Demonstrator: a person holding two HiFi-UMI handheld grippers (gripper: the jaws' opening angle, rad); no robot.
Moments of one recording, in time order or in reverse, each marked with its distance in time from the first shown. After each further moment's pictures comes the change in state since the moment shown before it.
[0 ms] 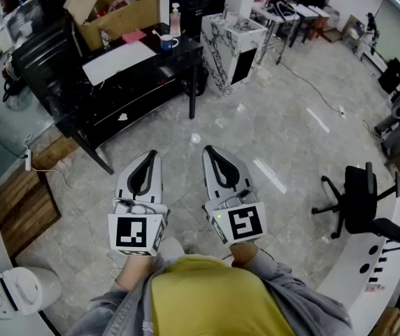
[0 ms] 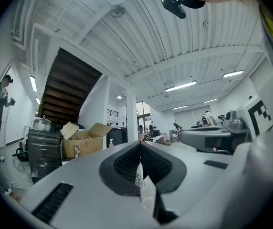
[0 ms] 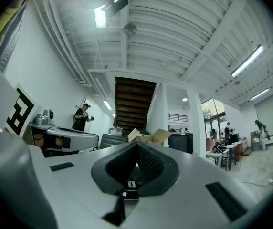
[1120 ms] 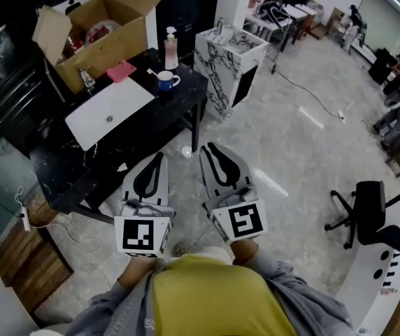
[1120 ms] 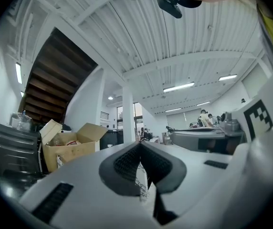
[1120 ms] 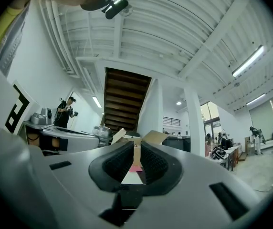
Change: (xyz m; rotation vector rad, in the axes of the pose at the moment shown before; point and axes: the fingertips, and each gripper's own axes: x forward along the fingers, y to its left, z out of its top) left arm 0.284 0.192 -0.033 0.004 -0.046 -0.140; right arm 0.327 -0.096 -0.050 -0.037 -0.034 -0.103
